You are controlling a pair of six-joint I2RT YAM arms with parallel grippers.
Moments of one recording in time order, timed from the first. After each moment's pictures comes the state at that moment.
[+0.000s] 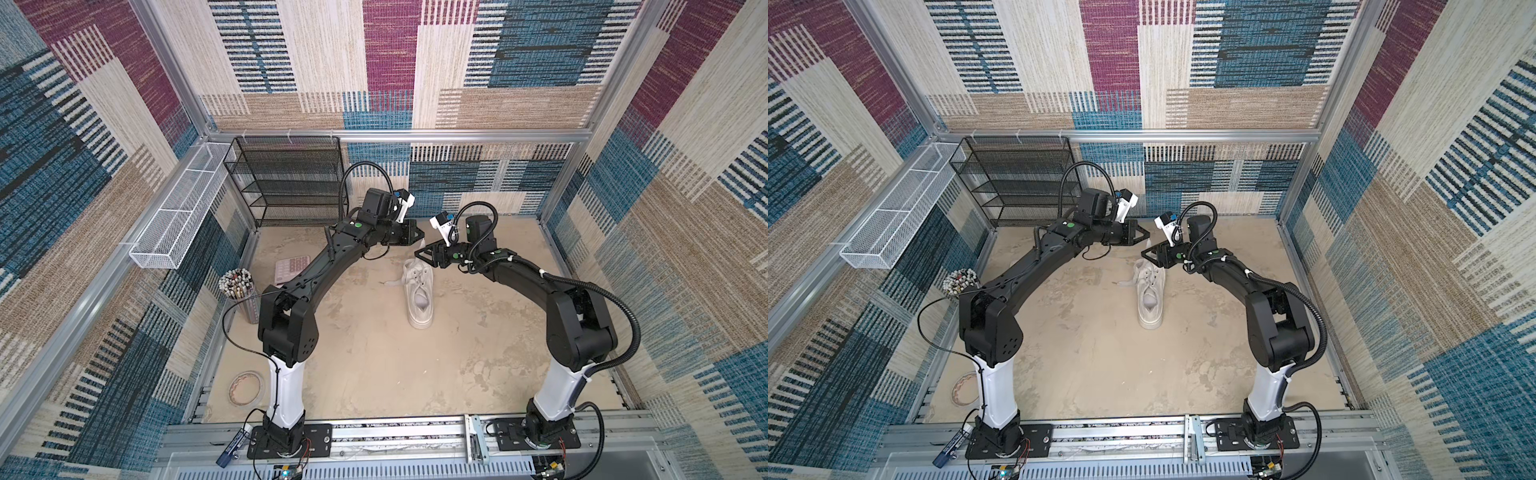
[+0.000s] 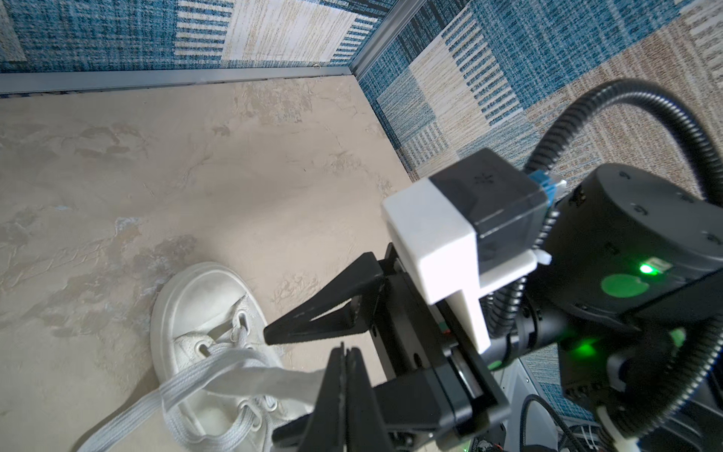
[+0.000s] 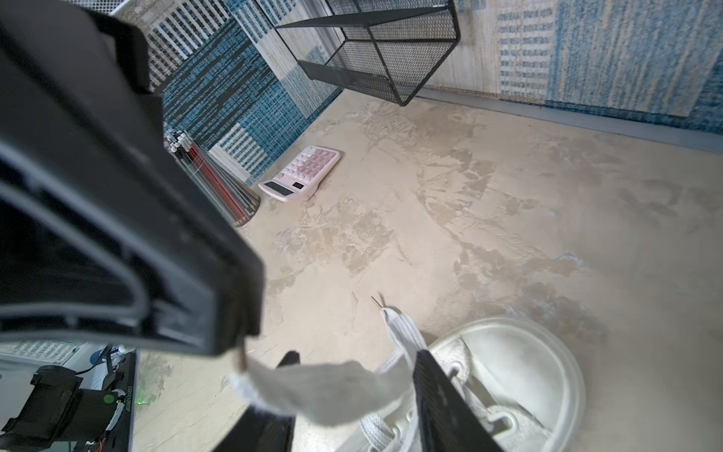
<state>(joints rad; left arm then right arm) -0.50 2.00 1.92 -0.51 0.55 -0.39 0.30 1.82 1.31 -0.02 -0.77 0.12</state>
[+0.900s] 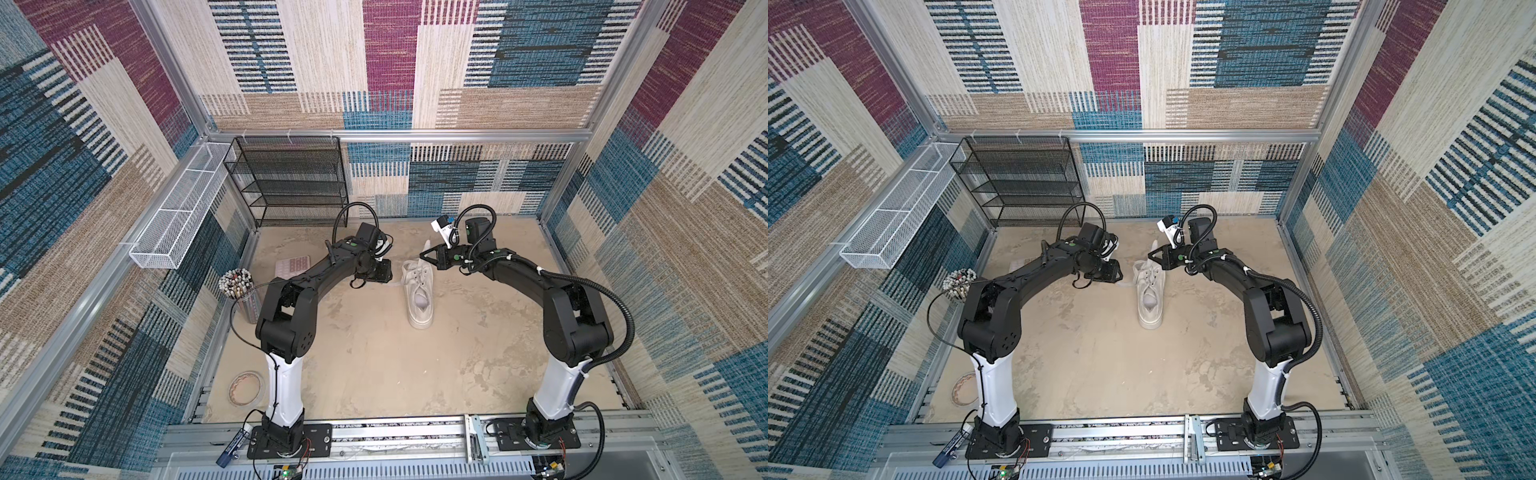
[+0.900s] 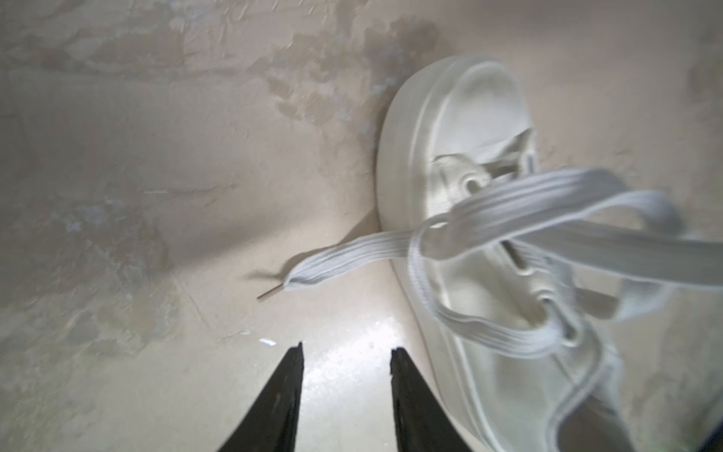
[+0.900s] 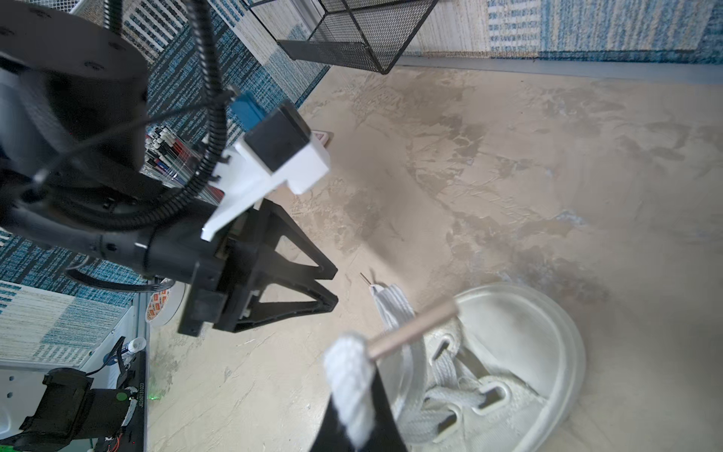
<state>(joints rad) -0.44 2.03 1.61 -0.67 0.21 -0.18 0.28 1.85 1.31 -0.07 -0.77 0.14</state>
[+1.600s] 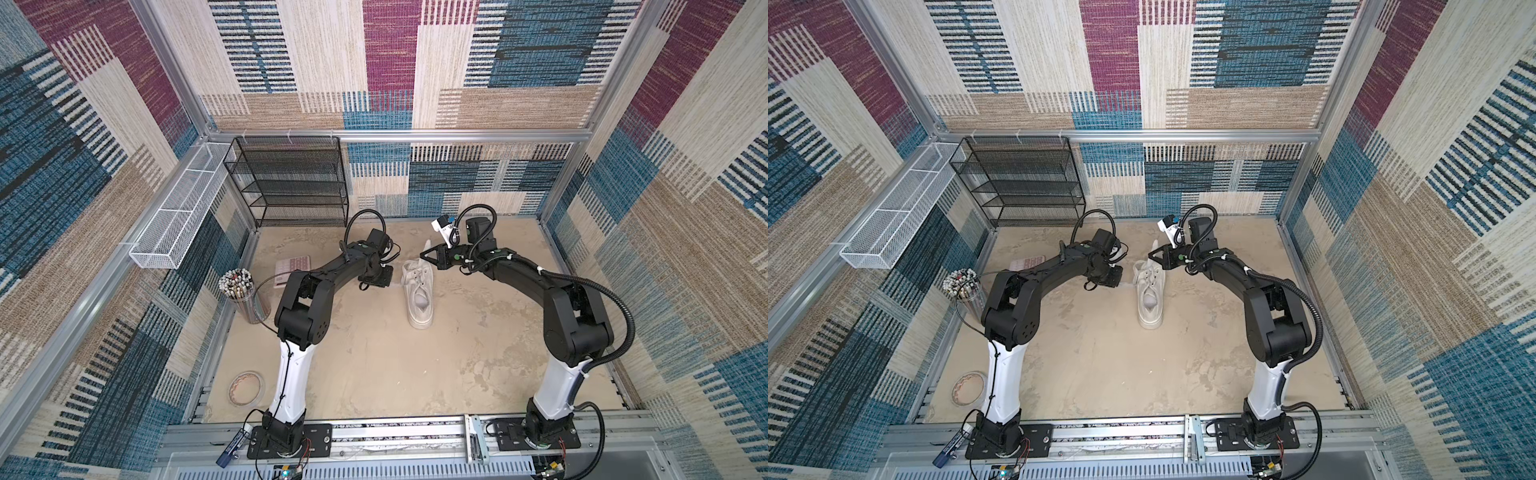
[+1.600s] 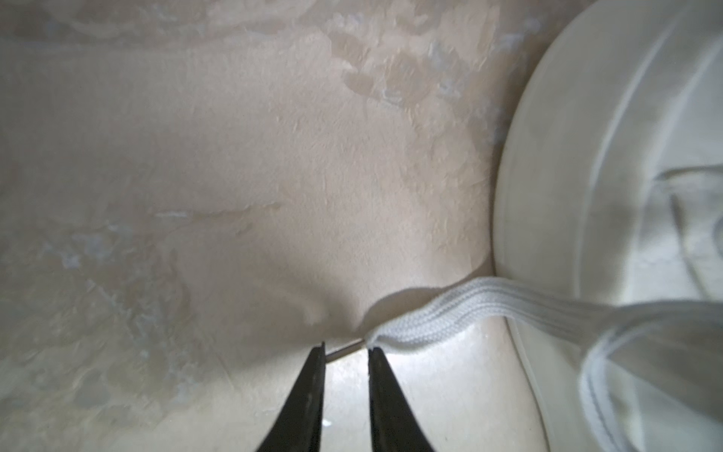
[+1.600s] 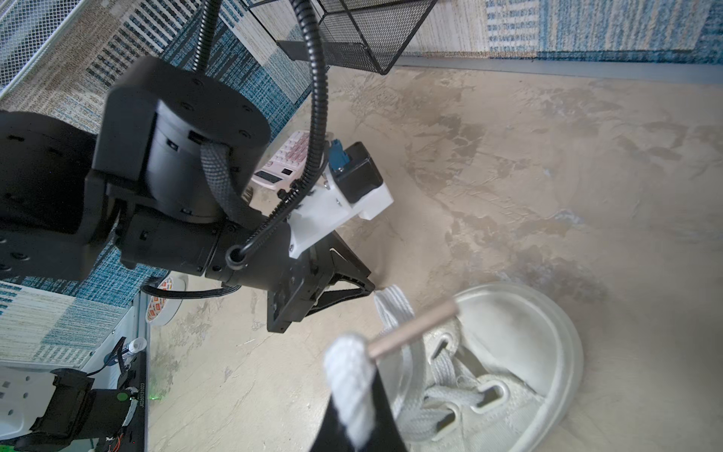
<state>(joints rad) -0.46 2.19 1.71 -0.70 0.07 -0.16 0.28 1.85 1.32 -0.08 -0.77 0.14</state>
